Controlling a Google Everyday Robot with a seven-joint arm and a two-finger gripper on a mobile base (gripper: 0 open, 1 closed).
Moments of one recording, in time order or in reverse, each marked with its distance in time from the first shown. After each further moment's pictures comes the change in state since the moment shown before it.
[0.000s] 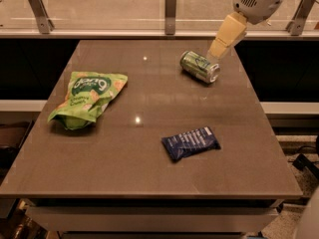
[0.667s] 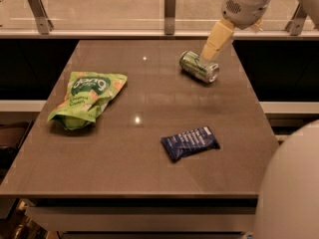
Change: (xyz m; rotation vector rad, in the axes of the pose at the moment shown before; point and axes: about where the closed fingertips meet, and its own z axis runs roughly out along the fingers) arm -0.016 -0.010 0.032 0.004 0.070 0.039
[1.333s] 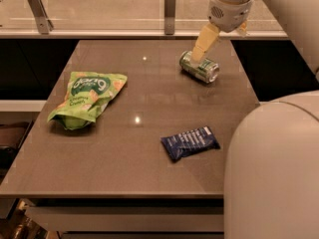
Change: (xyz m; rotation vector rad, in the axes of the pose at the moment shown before) arm -0.028 -0.002 0.030 -0.007 0.048 0.005
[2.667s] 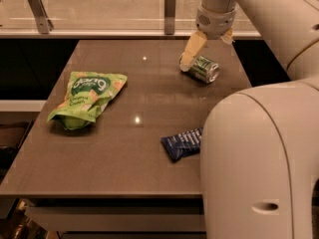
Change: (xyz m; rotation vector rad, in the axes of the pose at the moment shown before) arm -0.031 0.007 0.037 -0.054 0.022 -0.027
